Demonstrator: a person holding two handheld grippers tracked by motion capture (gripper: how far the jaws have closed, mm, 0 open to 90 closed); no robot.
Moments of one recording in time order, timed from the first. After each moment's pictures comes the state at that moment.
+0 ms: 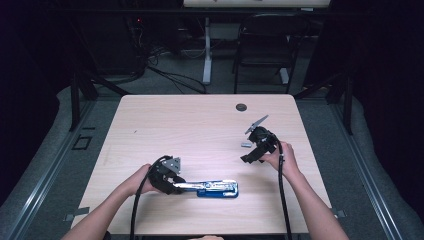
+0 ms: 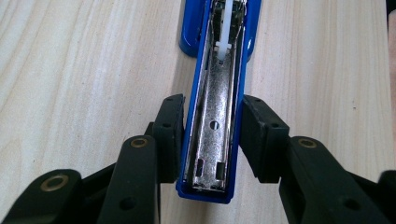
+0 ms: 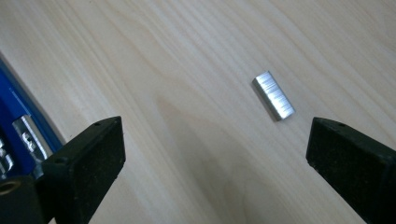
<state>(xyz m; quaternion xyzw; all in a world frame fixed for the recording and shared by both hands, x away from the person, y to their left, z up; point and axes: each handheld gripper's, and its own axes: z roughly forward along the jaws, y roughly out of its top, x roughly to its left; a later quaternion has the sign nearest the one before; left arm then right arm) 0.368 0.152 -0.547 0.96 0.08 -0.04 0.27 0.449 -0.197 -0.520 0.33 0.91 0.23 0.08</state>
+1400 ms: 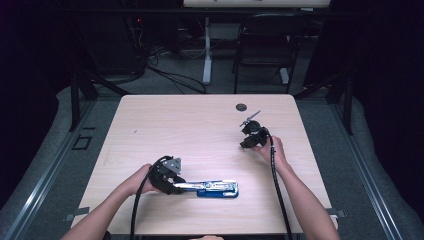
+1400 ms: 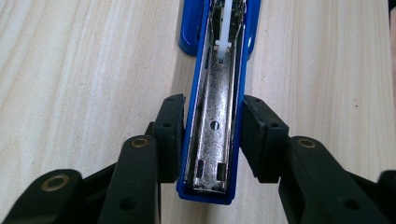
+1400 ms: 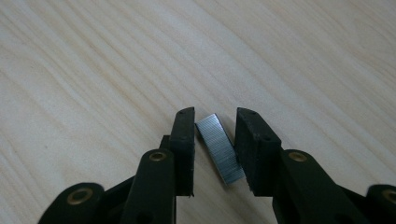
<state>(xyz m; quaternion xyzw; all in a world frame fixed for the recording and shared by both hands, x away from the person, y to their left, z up) 0.368 0.151 -0.547 0.96 0.08 -0.04 0.27 0.496 -0.186 -0.555 0.38 0.89 0.23 0.10</state>
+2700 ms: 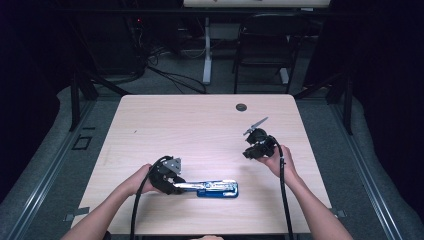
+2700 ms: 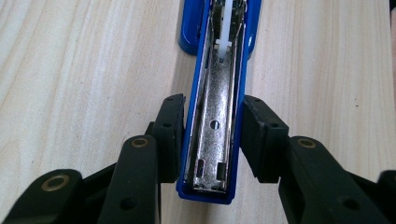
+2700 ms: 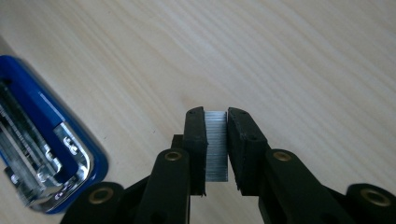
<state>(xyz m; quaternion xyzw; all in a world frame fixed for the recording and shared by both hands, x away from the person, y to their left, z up) 0.368 0.151 -0.547 0.96 0.08 -0.04 0.26 0.423 -0.187 -0.509 0.37 0.90 0.23 0.08</state>
